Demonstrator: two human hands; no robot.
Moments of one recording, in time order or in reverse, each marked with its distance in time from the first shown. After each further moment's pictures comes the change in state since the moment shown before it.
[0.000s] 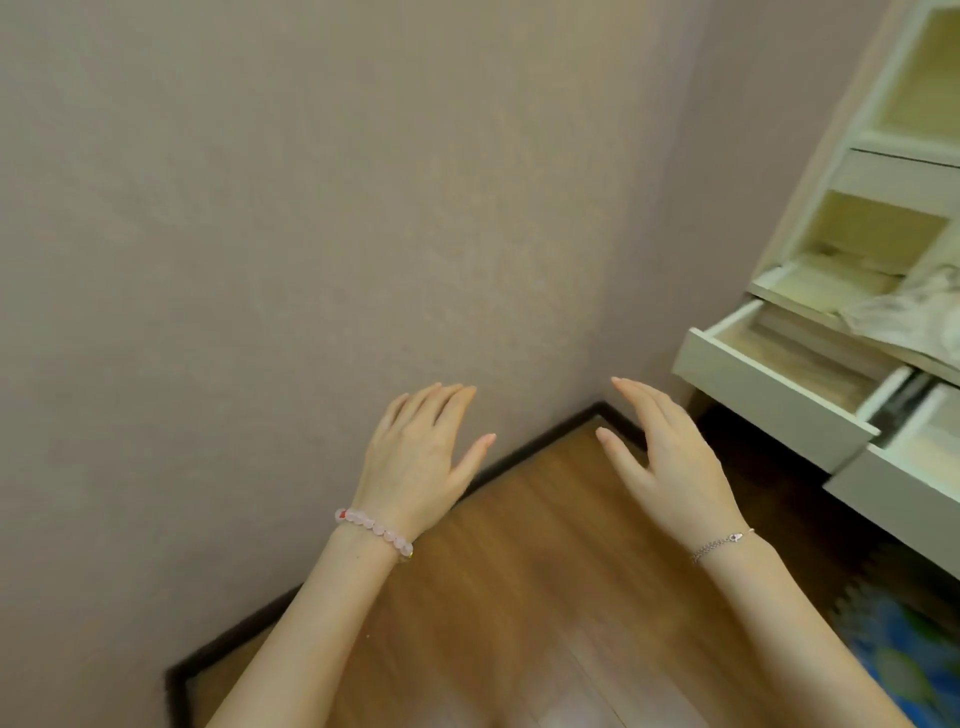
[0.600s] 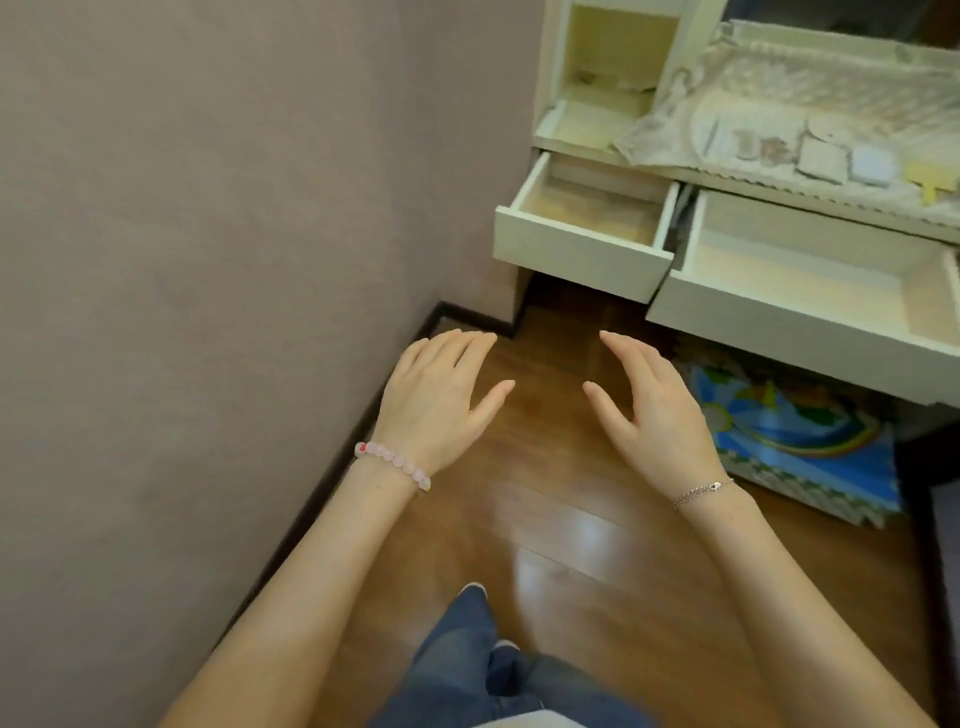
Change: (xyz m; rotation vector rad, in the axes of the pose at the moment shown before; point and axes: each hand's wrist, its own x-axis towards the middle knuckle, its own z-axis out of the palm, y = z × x) left_hand 0.116 0.088 0.116 -0.218 -0.309 0.504; right_hand -0.030 0.085 -0.006 -0.115 0.106 0.539
